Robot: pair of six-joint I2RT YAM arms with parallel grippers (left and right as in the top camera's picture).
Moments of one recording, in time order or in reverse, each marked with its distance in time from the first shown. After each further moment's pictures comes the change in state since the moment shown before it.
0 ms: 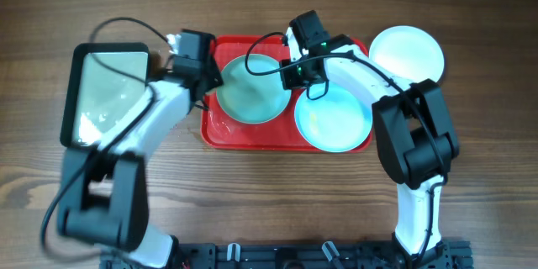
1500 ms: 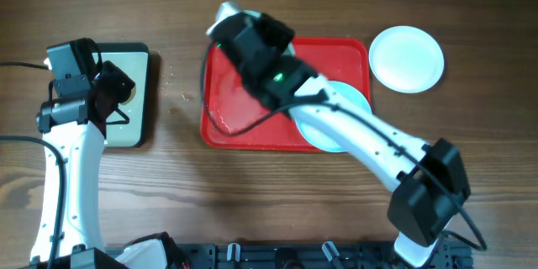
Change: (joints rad) left arm 0.469 -0.367 -0.003 -0.280 0.117 -0.021; right arm 0.340 -0.258 0.136 0.081 0.954 -0.715
